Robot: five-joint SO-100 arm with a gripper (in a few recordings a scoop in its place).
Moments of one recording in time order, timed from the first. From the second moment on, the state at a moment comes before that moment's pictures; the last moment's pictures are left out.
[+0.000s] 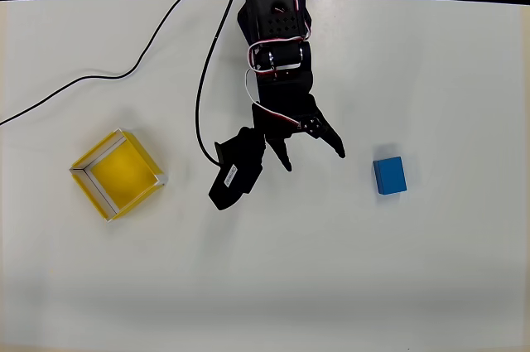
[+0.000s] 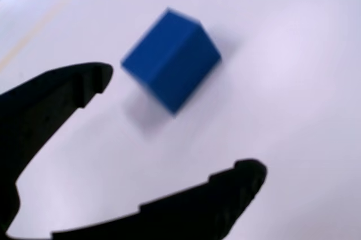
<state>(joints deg) -17.0 145.4 148.6 34.3 -87.4</state>
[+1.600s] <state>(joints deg) -43.5 70.3 90.5 54.8 -59.8</state>
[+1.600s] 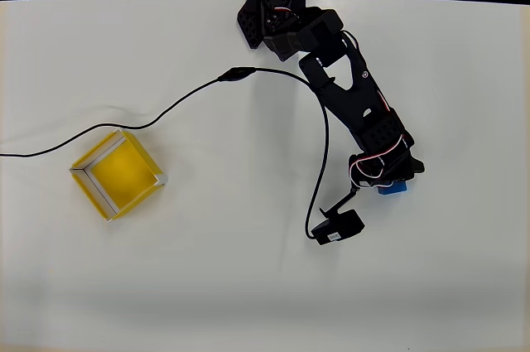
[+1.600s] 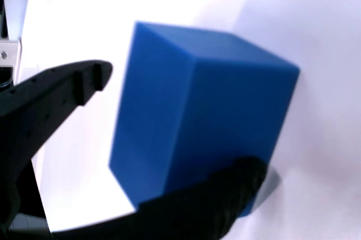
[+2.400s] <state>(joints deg) -44.4 67.1 87.8 55.0 -64.0</state>
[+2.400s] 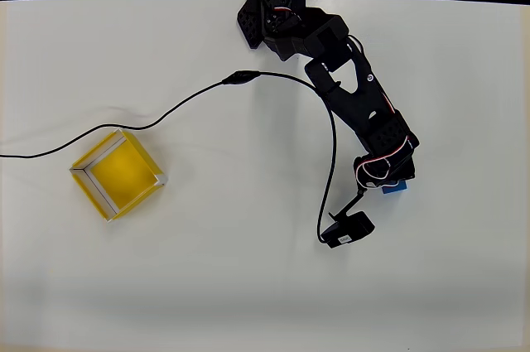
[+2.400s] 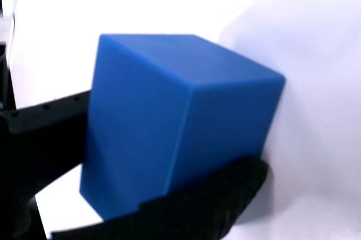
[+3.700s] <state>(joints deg) 26.4 115.0 117.4 39.6 -100.1</state>
